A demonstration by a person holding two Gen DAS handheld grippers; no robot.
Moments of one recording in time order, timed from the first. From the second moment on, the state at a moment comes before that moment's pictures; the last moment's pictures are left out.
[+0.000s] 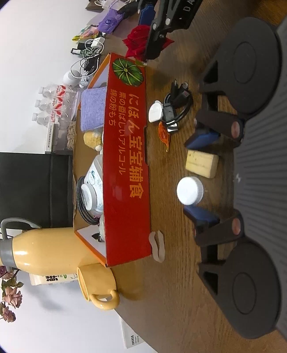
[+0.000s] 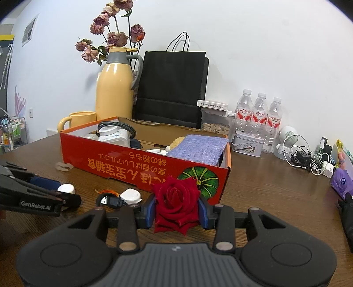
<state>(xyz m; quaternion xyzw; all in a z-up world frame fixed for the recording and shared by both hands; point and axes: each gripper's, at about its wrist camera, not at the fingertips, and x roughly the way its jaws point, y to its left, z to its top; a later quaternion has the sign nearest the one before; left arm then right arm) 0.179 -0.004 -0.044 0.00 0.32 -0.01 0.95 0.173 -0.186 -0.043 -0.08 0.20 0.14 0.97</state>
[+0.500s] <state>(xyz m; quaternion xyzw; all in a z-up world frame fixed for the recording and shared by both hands) 0.151 -0.004 -0.042 -0.01 0.30 -0.03 0.95 0.172 -0.186 -0.043 -0.08 0.20 0.14 0.97</state>
